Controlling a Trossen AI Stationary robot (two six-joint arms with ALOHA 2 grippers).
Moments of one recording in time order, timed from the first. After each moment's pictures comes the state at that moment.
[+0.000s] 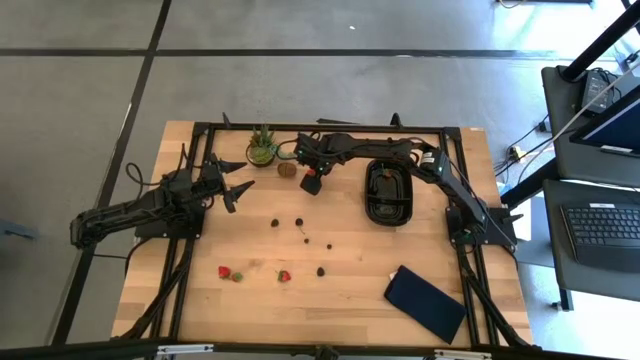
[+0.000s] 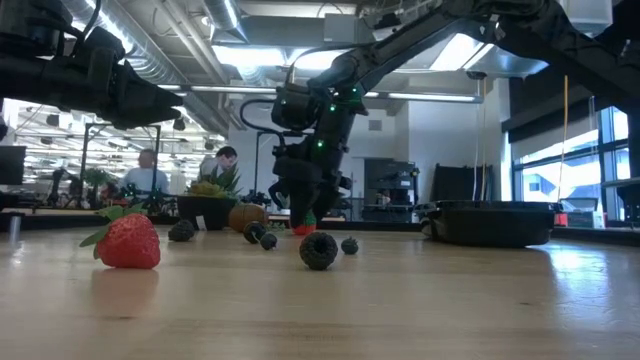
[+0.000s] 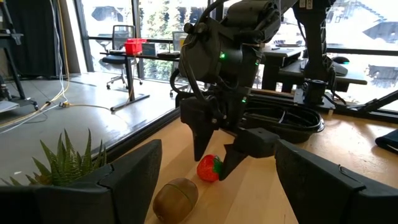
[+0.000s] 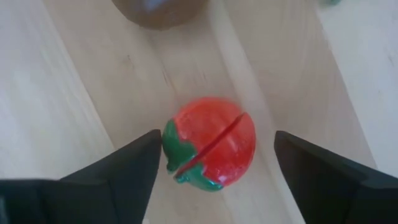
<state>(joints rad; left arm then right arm) 0.35 0.05 0.03 -0.01 -0.12 -0.04 -0.32 2.35 1.91 -0.78 0.03 0.10</state>
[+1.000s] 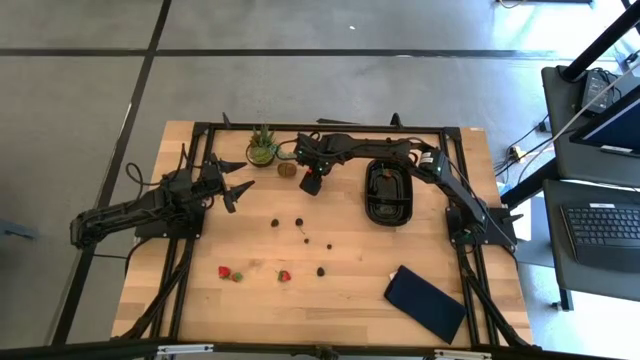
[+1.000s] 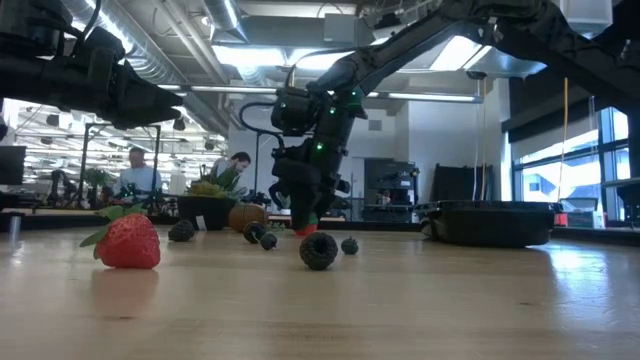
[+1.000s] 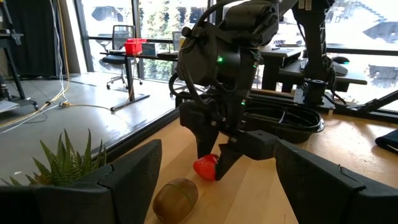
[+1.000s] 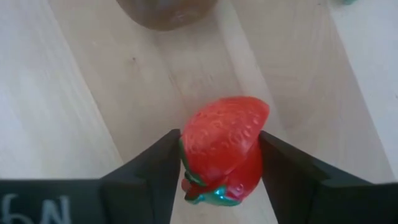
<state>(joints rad) 0.35 0.05 0.03 -0.01 -0.12 -0.04 -0.33 2.37 1.91 -0.78 0.00 0.10</state>
